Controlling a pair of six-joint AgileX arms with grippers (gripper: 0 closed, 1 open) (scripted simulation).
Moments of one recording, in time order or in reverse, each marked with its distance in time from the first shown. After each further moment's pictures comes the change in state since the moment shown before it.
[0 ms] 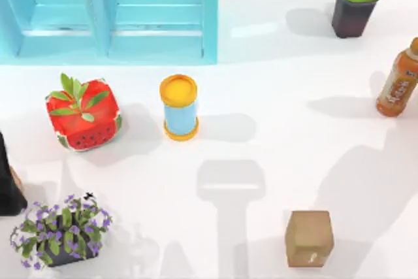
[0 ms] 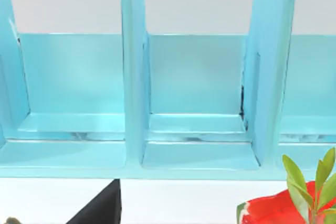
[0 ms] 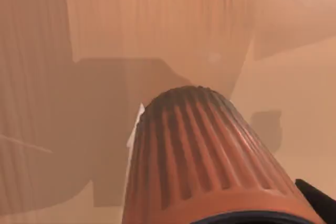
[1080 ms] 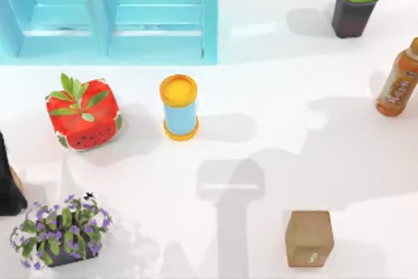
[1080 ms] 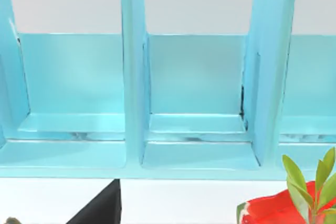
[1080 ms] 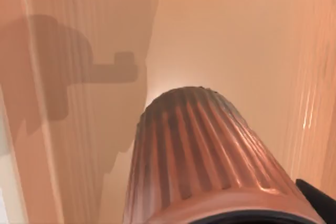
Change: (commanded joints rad) left arm 0.000 0.000 0.000 0.000 0.000 0.000; right arm -0.006 0.002 0.442 -0.469 -0.016 -0.011
